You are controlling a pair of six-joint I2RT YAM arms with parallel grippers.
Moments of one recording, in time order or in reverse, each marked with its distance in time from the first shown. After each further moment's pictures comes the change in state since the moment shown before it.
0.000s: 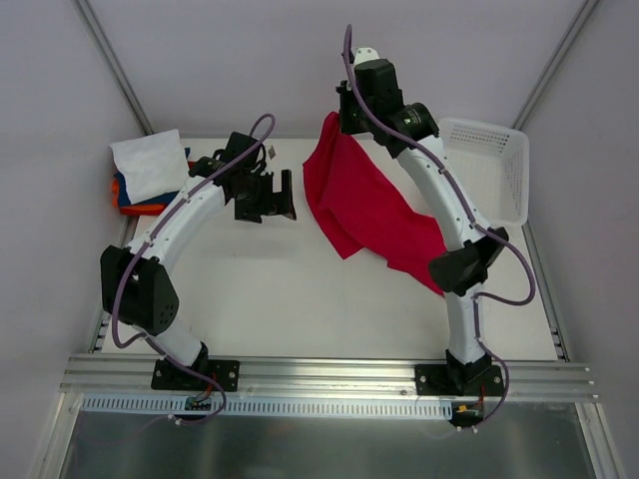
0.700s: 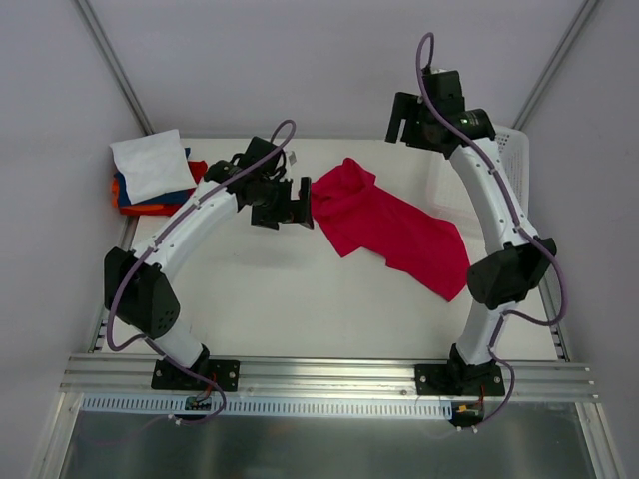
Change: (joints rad) left arm -0.098 -0.023 -0.008 -0.015 0.003 -0.037; right arm -0.272 -0.175 -0.406 -0.025 -0.043 0.177
